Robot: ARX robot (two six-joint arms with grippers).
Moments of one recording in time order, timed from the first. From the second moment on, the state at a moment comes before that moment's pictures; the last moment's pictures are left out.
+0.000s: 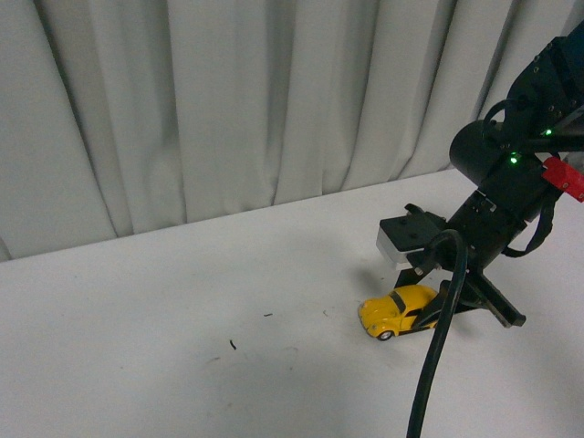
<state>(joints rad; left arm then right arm) 0.00 0.01 0.01 0.00 0.00 0.00 -0.29 2.21 1.31 -0.68 -0.50 -1.74</state>
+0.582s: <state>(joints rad) 0.00 0.01 0.01 0.00 0.00 0.00 -0.34 2.19 1.29 -0.68 -0.48 -1.74</state>
